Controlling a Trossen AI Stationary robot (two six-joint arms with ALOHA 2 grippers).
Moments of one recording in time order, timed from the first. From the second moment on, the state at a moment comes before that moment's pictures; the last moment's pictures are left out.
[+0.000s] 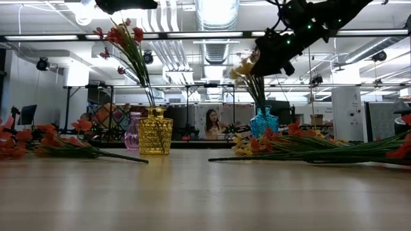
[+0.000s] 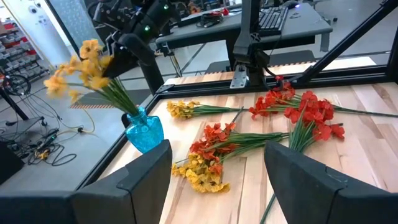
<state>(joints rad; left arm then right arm) -0.44 1.09 0.76 0.06 -0.75 0.01 -0.68 1.29 0.92 -0.05 -0.02 0.05</state>
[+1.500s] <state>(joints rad) -0.67 1.26 1.02 -0.77 -0.40 -1.12 -0.62 1.11 1.10 -0.83 -0.02 0.27</state>
